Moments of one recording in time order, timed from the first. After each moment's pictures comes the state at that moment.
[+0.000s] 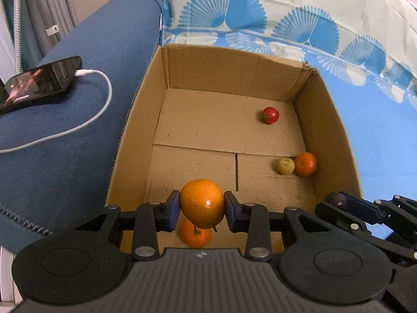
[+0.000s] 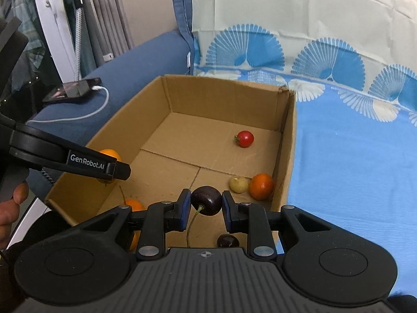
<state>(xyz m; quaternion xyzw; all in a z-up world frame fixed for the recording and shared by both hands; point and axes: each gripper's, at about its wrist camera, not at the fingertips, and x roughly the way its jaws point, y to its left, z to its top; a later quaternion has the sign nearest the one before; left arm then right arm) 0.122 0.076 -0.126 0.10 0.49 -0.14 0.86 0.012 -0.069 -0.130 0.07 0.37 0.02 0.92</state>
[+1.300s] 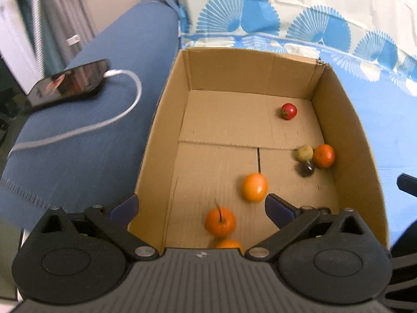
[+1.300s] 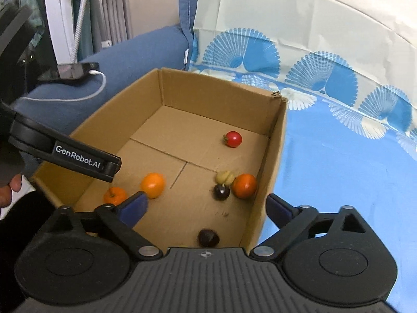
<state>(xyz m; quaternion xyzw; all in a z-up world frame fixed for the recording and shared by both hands) 0.087 0.093 -0.115 0.12 0.46 -0.10 0.87 -0.016 -0.059 -0.119 0.02 0.37 0.00 0.93</state>
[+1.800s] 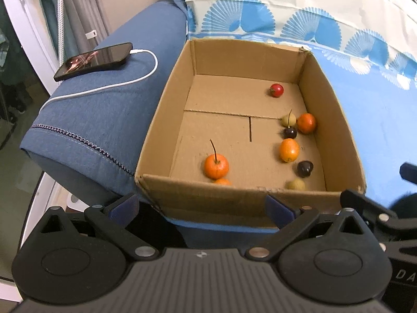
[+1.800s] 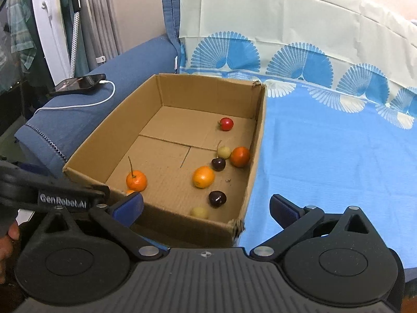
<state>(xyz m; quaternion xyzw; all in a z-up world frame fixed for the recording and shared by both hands) -0.010 0.110 -0.105 0.12 0.45 -0.09 0.88 -0.091 -0.046 -0.102 0.06 0.35 -0.03 0.93</state>
